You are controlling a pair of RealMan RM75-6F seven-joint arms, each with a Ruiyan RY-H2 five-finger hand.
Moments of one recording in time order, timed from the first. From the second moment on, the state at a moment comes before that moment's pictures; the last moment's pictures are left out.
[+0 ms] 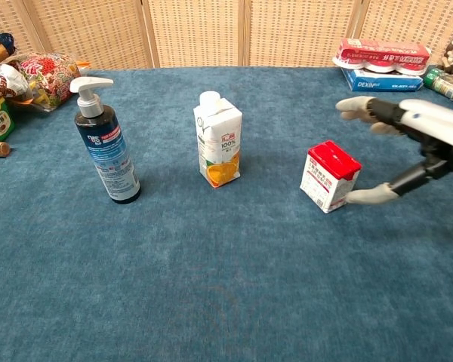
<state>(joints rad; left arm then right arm) -0.05 -0.85 0.04 -1.72 1.57 1.48 -0.28 0.37 -1.55 0.19 -1.70 -1.30 1.10 -0.05</state>
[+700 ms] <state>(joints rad) -0.05 -0.85 0.03 -1.71 1.57 1.47 -0.27 0.48 -1.70 0.28 -1.64 -1.02 1.13 -0.29</state>
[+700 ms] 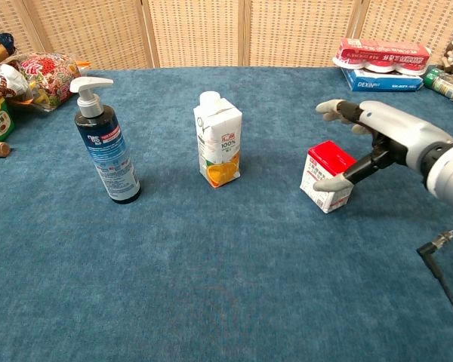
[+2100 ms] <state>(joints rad) -0.06 -0.87 0.03 -1.72 1.56 1.45 -0.24 0.45 -1.86 0.26 -1.34 -1.14 1.29 -0.15</state>
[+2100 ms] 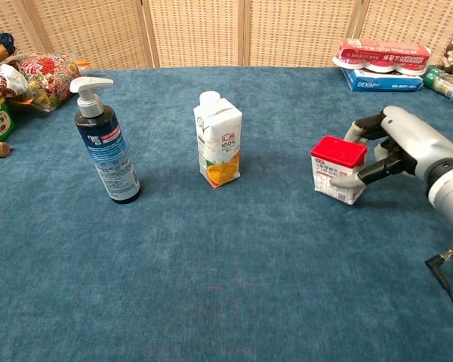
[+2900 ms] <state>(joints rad) -0.05 -0.85 0.04 -1.71 1.60 1.48 -0.29 0.44 -1.64 0.38 -1.81 -1.29 1.45 -0.28</state>
